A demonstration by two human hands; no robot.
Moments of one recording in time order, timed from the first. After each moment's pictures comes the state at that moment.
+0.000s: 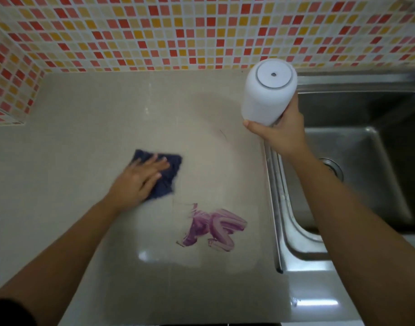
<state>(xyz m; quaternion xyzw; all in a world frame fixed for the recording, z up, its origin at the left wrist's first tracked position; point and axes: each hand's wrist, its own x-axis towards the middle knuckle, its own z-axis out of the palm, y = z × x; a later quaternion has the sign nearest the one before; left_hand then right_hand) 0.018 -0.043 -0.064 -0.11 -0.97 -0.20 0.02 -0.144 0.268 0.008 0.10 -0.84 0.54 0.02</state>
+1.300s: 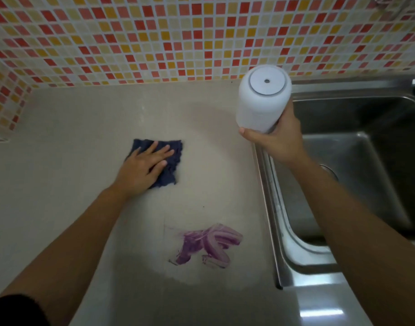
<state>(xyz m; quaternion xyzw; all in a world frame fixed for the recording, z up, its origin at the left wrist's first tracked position) -0.044 -0.031 -0.066 -0.06 -0.98 -0.19 0.02 -0.147 0.277 0.016 0.11 -0.84 0.53 0.02</state>
